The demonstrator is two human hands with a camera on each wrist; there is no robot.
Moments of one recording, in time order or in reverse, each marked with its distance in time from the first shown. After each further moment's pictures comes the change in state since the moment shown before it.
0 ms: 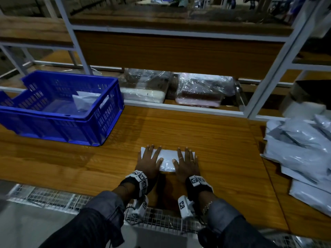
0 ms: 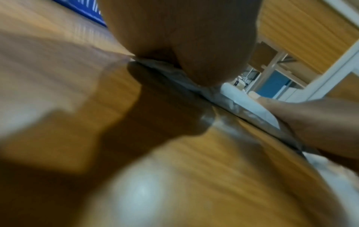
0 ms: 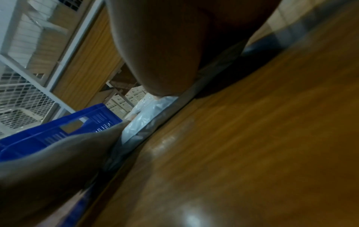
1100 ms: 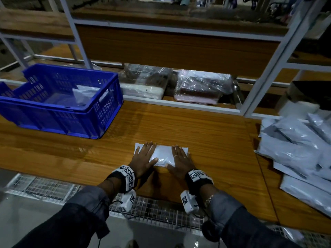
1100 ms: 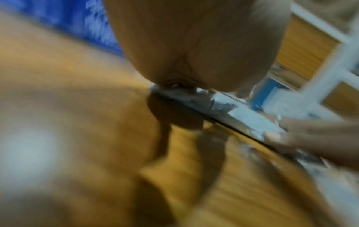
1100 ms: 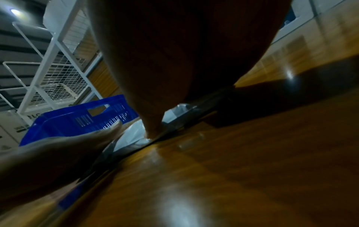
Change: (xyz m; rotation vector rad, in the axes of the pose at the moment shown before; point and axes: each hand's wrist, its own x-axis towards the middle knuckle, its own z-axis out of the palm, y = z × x) left_hand -0.015 -0.026 0.001 -0.122 -0.050 0.196; right_hand -0.003 0.013 -0.005 -0.075 -0.157 -0.222
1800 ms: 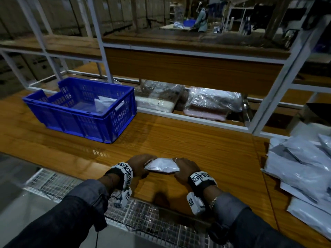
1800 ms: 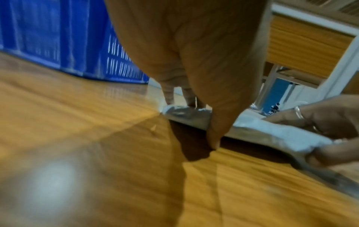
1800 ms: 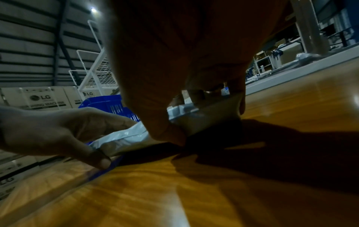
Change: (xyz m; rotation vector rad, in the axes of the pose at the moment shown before) left_hand -0.025 -0.008 -0.054 -0.026 -0.045 -0.047; right_hand -0.016 -0.011 -0.053 -0.045 0.046 -0.114
